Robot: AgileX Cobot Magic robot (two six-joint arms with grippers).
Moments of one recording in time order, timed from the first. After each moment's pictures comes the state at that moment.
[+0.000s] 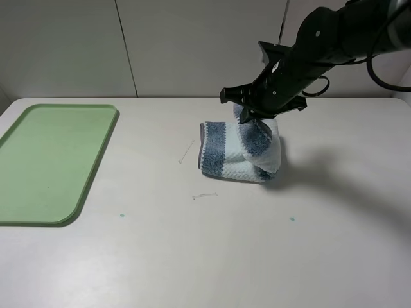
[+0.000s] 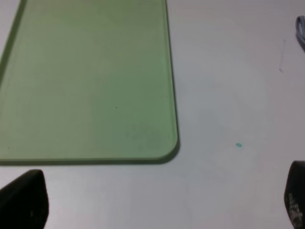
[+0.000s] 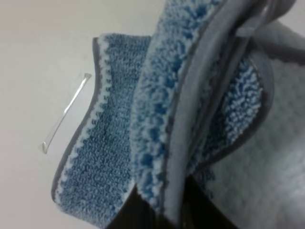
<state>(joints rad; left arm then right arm) -0.08 -0.01 -0.50 0.04 1.05 -0.11 0.47 1.88 -1.23 0.24 0.44 0.16</state>
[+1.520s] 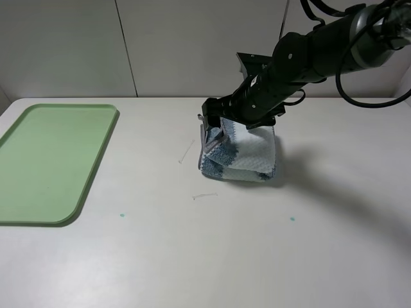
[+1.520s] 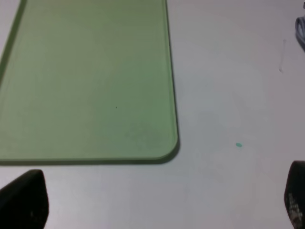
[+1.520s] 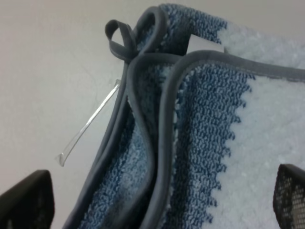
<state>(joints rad) -0.08 -0.01 -0.50 0.04 1.05 -0.11 0.53 1.95 -1.23 0.25 0.31 0.11</state>
